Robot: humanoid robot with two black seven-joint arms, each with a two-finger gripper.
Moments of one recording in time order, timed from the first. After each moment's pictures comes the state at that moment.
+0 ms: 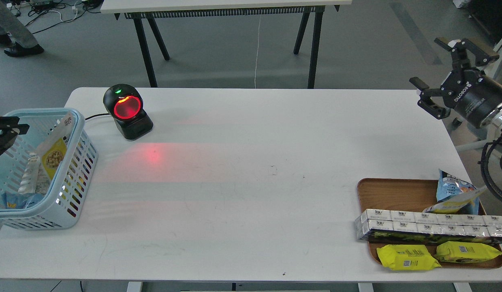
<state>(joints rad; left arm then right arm) -1.76 1.36 0.73 -1.37 1.80 -0.07 -0.42 0.94 -0.92 0.11 1.10 0.08 0.40 0.49</state>
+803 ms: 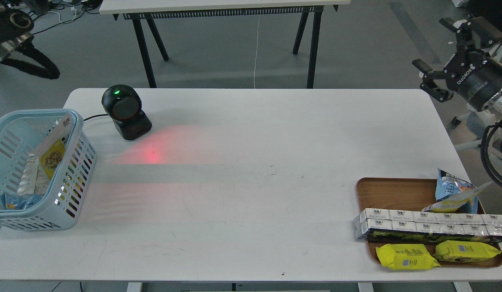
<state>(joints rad) -1.58 0.69 0.11 -1.05 0.42 -0.06 -0.38 1.01 -0.84 0.14 1.00 0.02 0.43 0.49</state>
